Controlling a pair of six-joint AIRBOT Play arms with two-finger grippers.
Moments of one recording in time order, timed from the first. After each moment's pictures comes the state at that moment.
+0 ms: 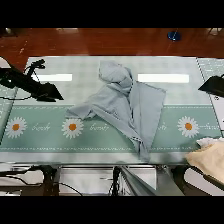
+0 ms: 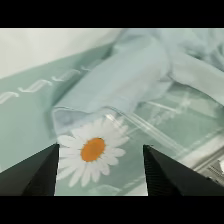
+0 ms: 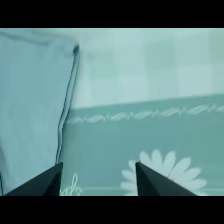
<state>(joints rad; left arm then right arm) 0.20 -1.52 1.29 1.03 -1.52 -1.16 -0.46 -1.19 1.21 -1.20 1.37 1.30</state>
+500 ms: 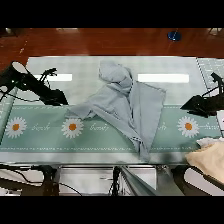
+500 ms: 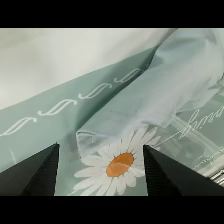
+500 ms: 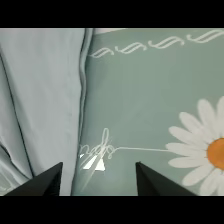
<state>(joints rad) 0.14 -1.65 1.29 1.10 -1.47 -1.12 -0.47 -1.19 0.96 -1.08 1.43 1.26</state>
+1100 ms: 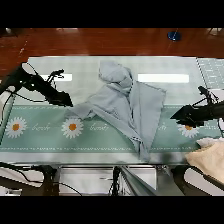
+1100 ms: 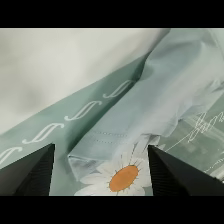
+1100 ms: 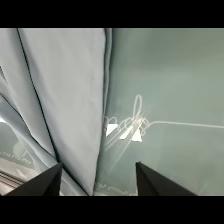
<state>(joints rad) 0.08 -1.68 1.29 1.10 -1.43 -1.04 -0.47 -1.19 0.79 -0.98 1.44 1.22</state>
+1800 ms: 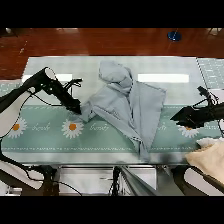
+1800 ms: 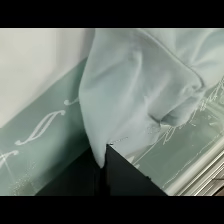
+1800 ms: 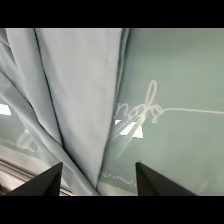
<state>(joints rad) -0.07 -1.78 1.29 1.09 -1.46 -1.01 -0.47 -1.14 0.78 -0.98 1.49 1.21</state>
